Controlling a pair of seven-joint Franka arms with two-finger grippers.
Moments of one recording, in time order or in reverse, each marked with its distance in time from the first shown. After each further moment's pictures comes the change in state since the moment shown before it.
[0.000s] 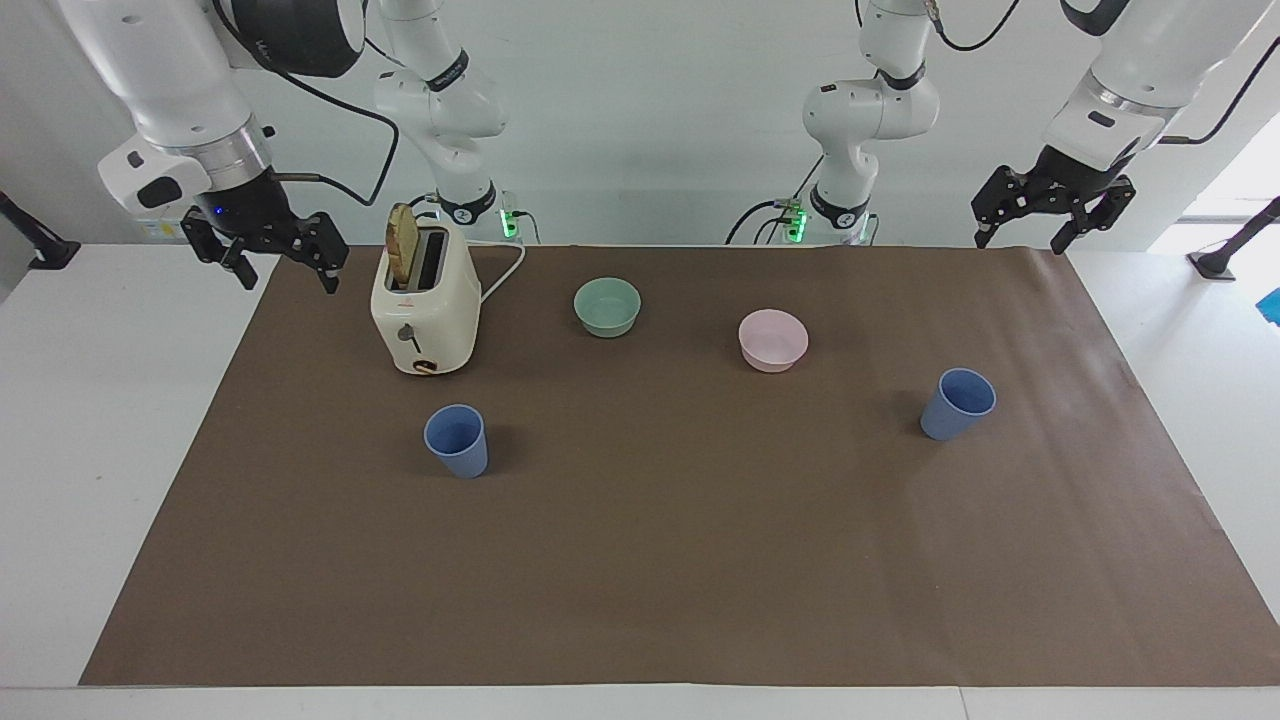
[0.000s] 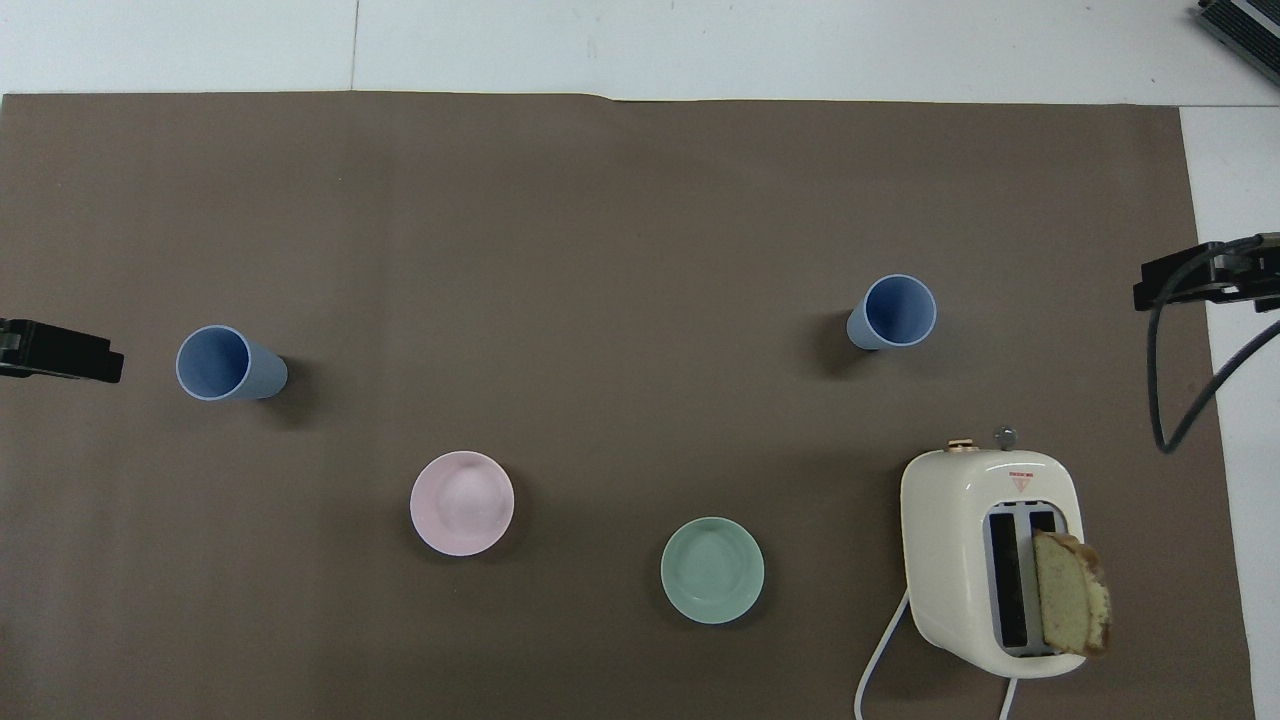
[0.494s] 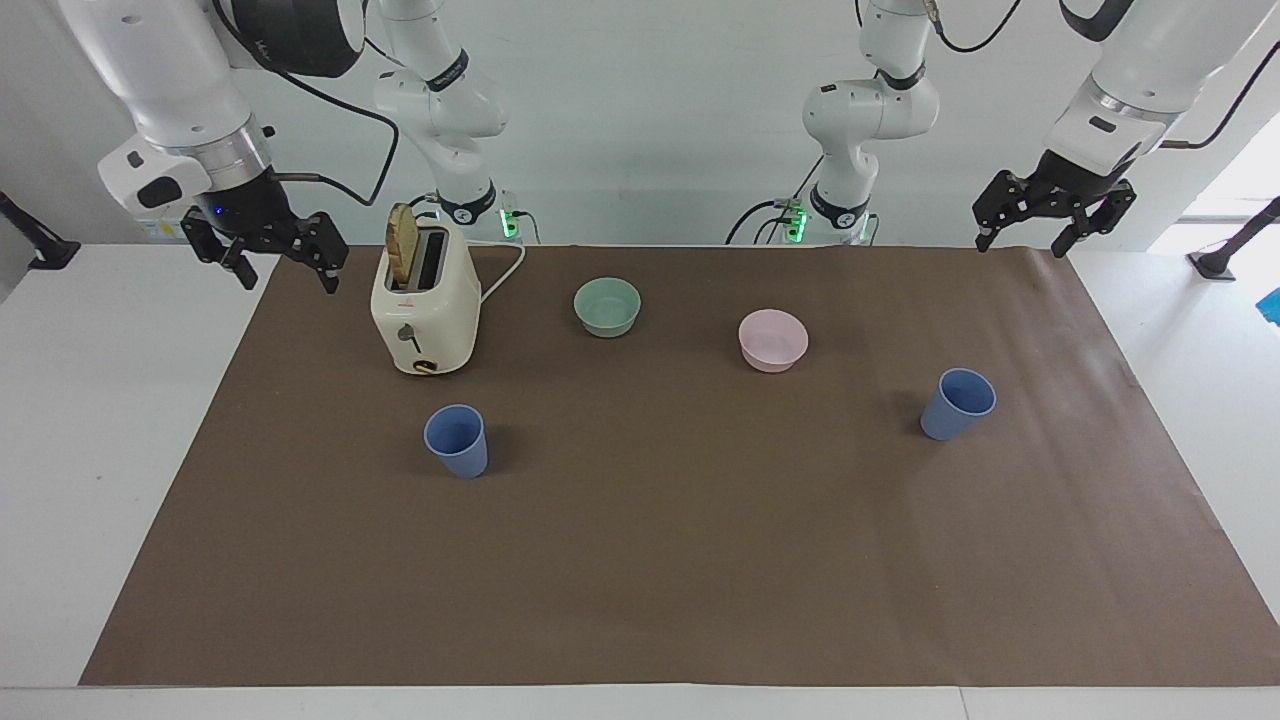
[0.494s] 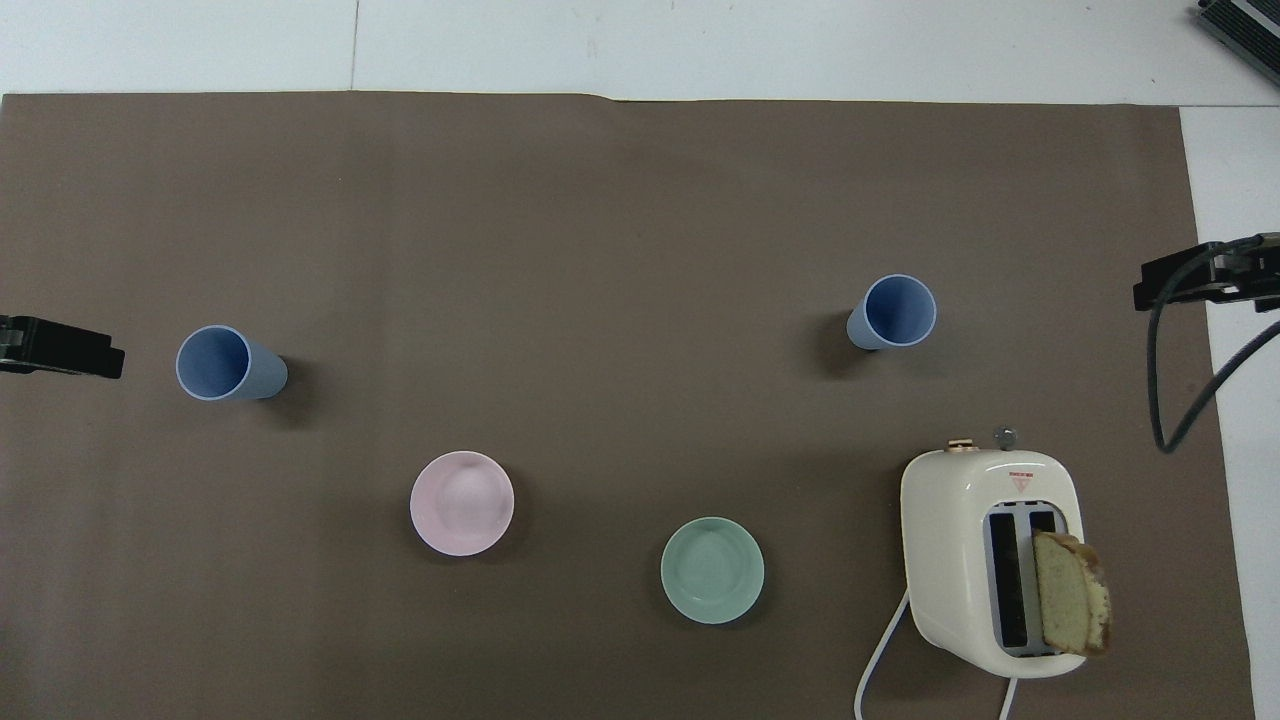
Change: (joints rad) left arm 0.012 0.001 0.003 -0.029 0.000 0.045 0.001; right arm 0.000 0.000 0.000 0.000 0.000 0.000 0.000
